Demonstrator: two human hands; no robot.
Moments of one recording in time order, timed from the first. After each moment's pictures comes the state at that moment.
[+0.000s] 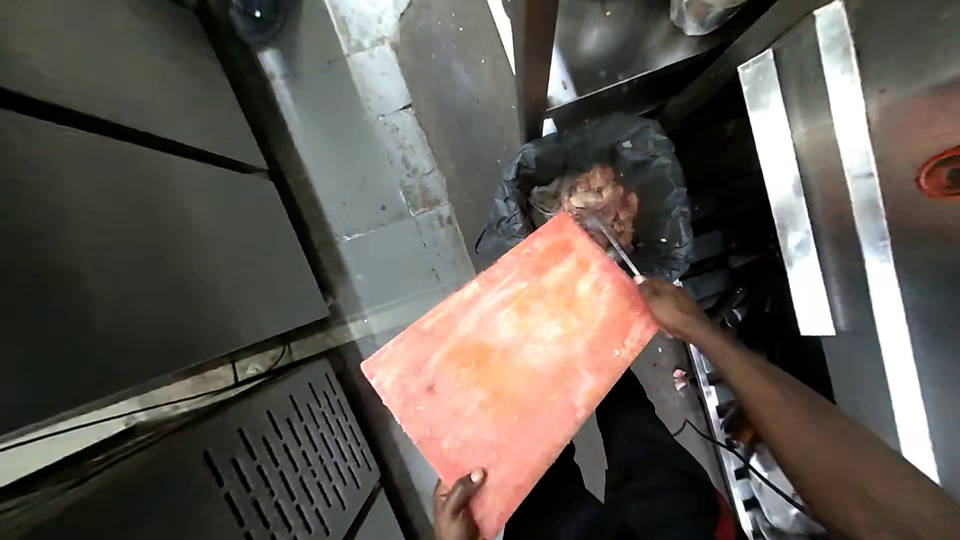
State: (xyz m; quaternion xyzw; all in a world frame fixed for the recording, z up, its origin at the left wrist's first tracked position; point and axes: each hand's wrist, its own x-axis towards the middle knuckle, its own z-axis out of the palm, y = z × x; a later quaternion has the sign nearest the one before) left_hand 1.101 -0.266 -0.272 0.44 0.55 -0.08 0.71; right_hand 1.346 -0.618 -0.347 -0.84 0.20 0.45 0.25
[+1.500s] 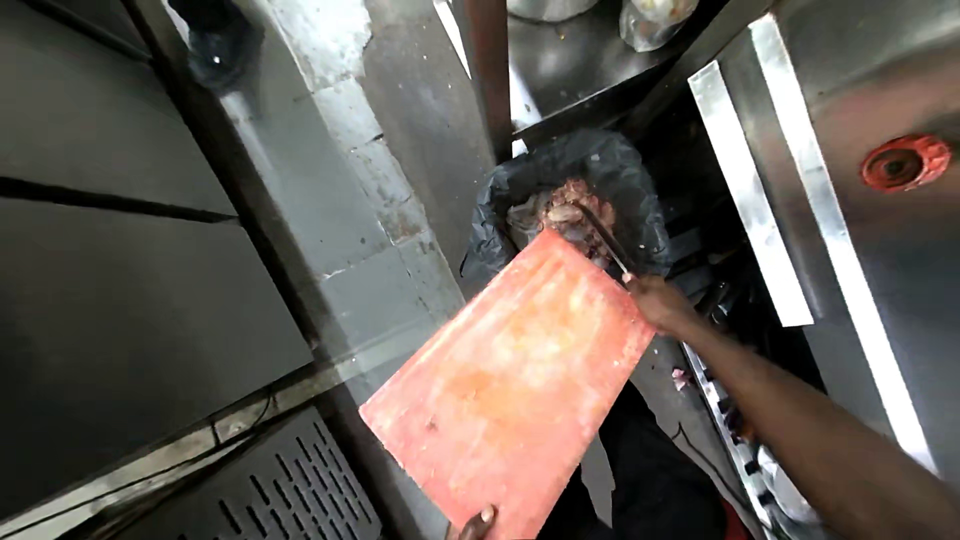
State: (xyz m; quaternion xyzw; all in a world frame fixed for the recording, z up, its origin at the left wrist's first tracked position) left_hand 1.102 -0.271 -0.279 0.43 0.52 -0.09 0.73; right_hand 1.368 -0.616 -0.336 -0.85 0.24 0.42 0.21
